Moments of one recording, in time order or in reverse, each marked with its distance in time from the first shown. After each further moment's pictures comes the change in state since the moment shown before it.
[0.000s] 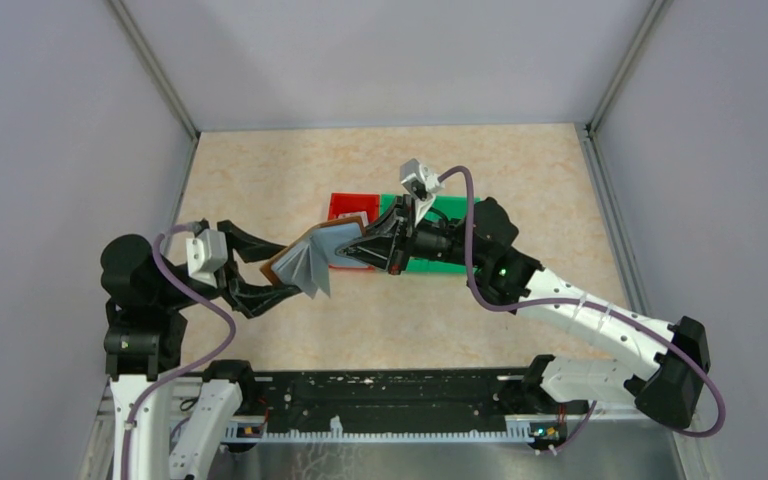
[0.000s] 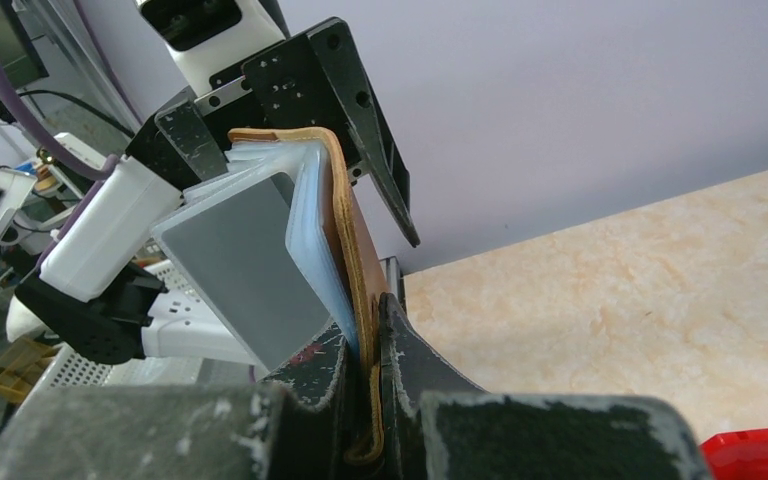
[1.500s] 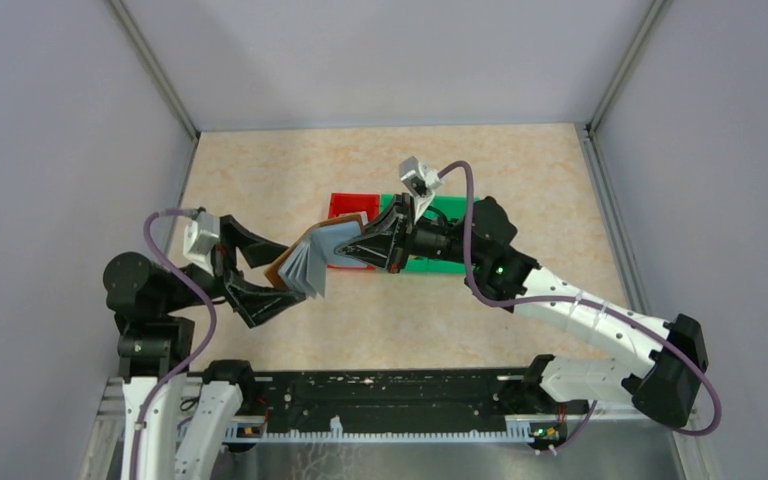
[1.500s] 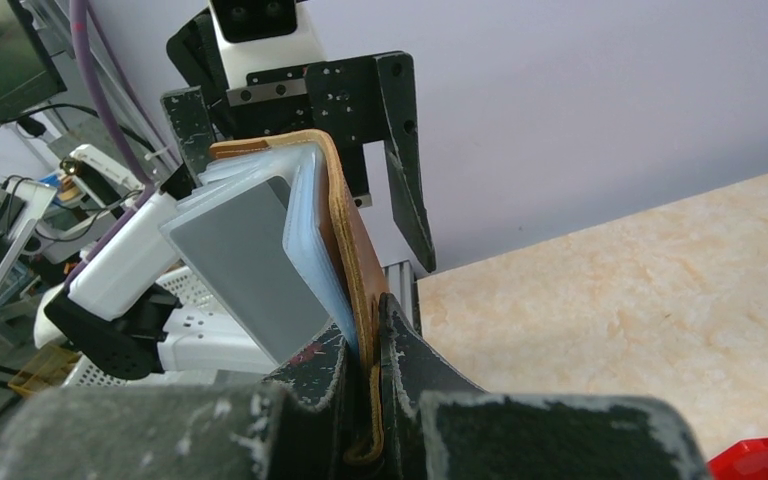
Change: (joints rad) left arm 0.000 -0.058 -0.130 0.287 -0.039 -0.534; right arm -0.013 0.016 -0.005 0.045 -0.021 0.052
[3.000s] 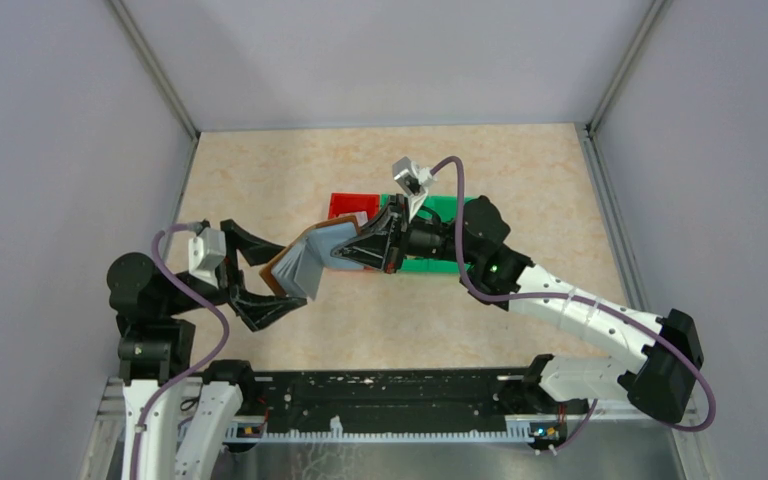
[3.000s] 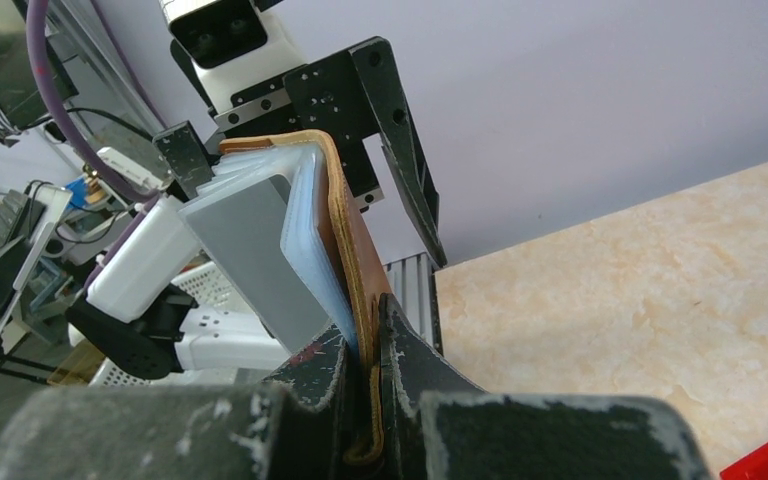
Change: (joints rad) left arm -0.005 -0.021 -0.019 -0.045 0.021 0.226; right arm 0.000 0.031 0.000 0.012 -0.014 0.047
